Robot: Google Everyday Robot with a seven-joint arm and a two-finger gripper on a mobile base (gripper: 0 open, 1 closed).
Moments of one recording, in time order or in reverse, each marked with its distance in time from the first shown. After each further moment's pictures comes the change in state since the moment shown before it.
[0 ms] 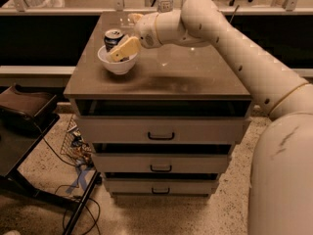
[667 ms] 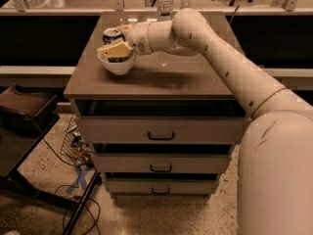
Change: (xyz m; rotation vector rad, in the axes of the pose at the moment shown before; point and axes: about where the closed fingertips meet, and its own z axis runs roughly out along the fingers) arm 0.010 0.004 0.035 -0.047 -0.075 0.025
